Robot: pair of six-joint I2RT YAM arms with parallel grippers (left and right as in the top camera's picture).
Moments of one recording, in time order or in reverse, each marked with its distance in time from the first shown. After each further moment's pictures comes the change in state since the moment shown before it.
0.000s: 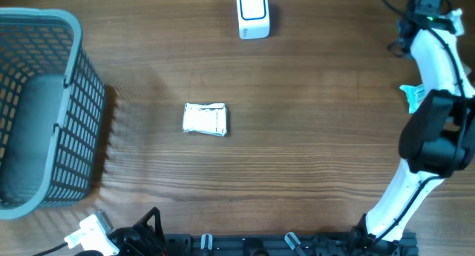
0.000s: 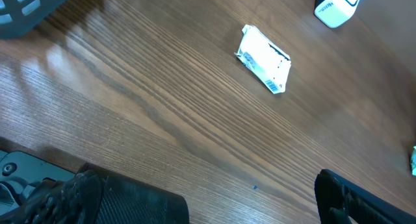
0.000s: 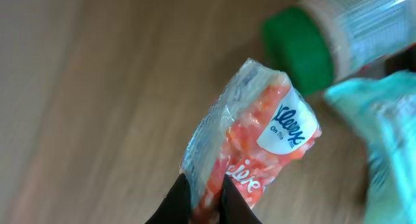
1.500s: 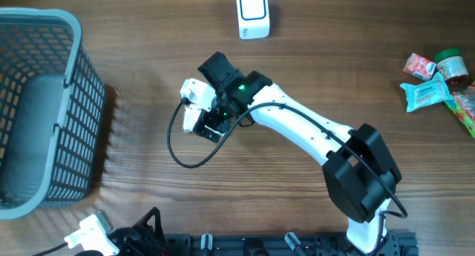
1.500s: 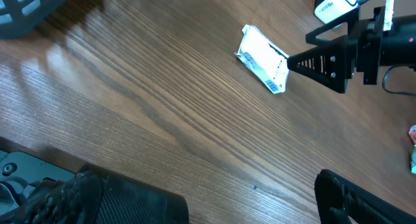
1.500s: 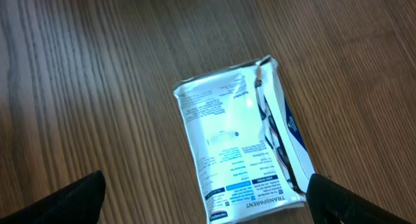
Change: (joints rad) left arm 0.000 0.000 0.000 0.000 0.000 0.000; right arm 1.014 -0.162 -0.211 -0.090 -0.696 -1.407
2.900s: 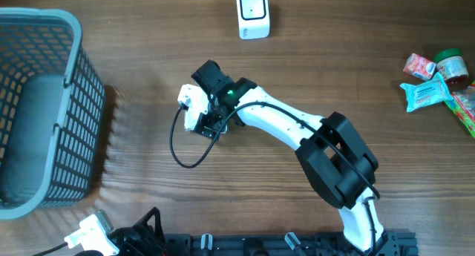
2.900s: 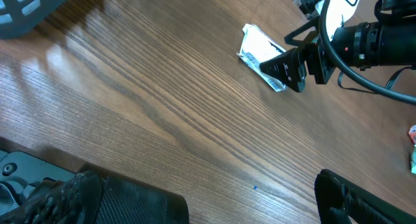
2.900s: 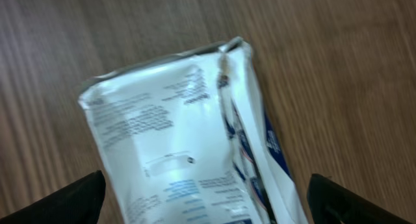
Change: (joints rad) left arm 0.000 0.000 0.000 0.000 0.000 0.000; right arm 0.013 0.141 0.000 0.128 0.137 -0.105
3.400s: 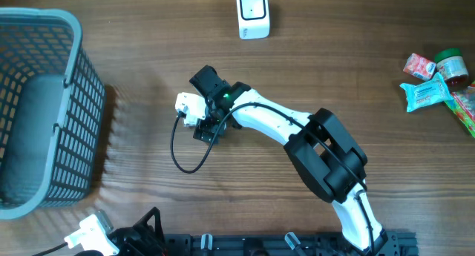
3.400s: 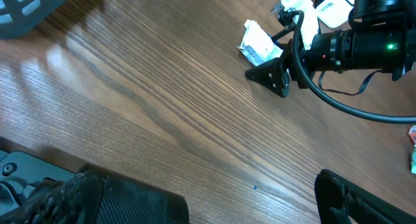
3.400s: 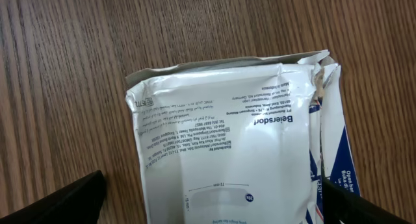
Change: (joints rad) left arm 0.000 0.000 0.000 0.000 0.000 0.000; right arm 0.006 0.072 0.000 0.054 -0.045 -0.081
